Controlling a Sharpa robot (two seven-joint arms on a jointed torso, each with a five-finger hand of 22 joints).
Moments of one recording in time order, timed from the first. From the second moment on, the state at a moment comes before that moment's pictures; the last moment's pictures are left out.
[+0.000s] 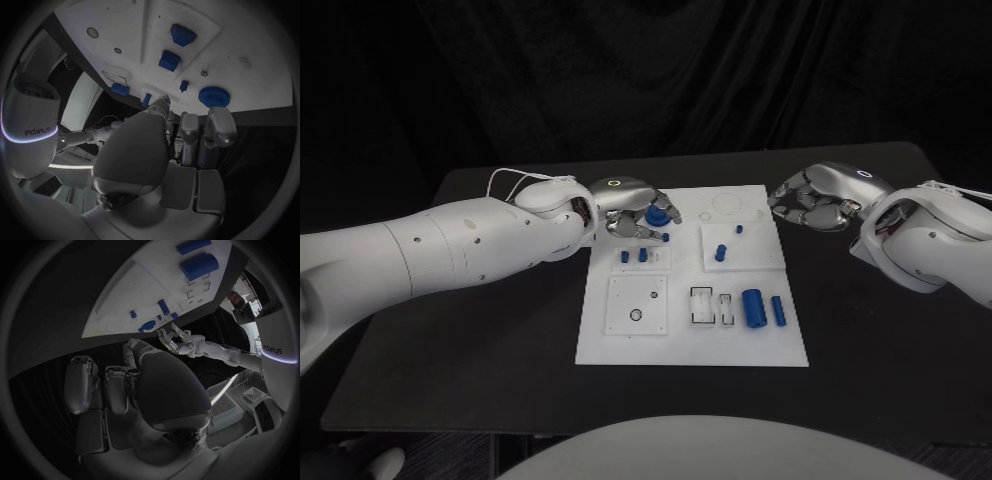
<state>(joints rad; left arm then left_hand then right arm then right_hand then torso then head) 1.27 -0.57 -0.21 1.18 -1.46 -0.27 0.34 1.59 -0.03 0.11 0.23 0.14 0.75 -0.04 0.07 0.34 0.61 0.05 0.30 0.39 1.21 -0.01 1.31 1.05 0.10 1.29 0.11 1.18 1.31 1.36 -1.02 -0.25 1.58 -1.40 -0.41 -0.03 1.47 -0.01 0.27 0.17 0.39 0.91 0.10 0.12 0.30 1.47 0.01 1.55 1.31 1.47 -0.06 1.52 1.31 0.05 1.47 0.06 1.36 1.31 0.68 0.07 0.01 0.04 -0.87</state>
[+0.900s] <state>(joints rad) 1.25 -0.51 -0.21 1.09 -1.51 -0.25 0.31 1.59 -0.03 0.16 0.18 0.22 0.88 0.00 0.11 0.33 0.69 0.06 0.37 0.41 1.29 -0.01 1.38 1.12 0.10 1.30 0.11 1.19 1.31 1.36 -1.02 -0.25 1.58 -1.39 -0.41 -0.03 1.47 -0.01 0.27 0.17 0.39 0.91 0.10 0.12 0.30 1.47 0.01 1.55 1.31 1.47 -0.06 1.52 1.31 0.05 1.47 0.06 1.35 1.31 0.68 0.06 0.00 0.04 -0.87</state>
